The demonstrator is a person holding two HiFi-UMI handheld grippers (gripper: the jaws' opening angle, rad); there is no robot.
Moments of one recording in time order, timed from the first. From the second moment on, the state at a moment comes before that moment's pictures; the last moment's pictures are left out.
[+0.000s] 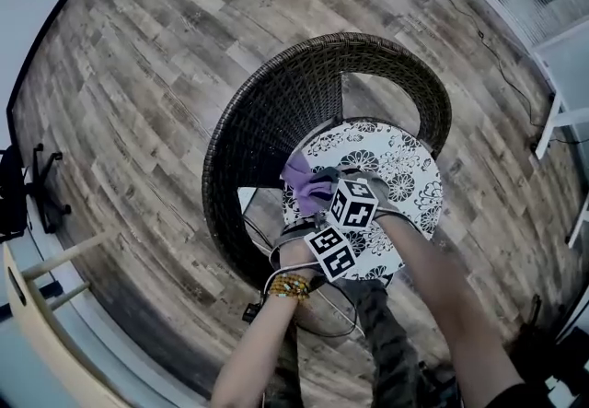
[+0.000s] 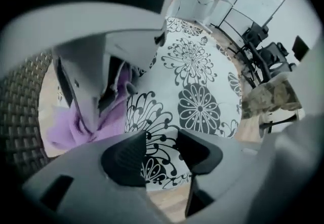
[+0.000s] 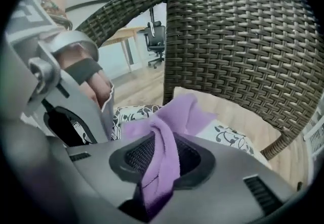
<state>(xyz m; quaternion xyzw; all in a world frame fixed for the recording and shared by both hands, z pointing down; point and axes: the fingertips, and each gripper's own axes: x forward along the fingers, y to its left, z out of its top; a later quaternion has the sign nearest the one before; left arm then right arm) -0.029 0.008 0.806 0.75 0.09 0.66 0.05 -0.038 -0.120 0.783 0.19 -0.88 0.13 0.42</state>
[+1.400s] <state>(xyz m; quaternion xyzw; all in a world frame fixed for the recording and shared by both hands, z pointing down) -0.002 0.062 0.791 0.76 0.19 0.62 0.00 0.000 -0.075 0.689 0.26 -0.89 0.21 0.31</state>
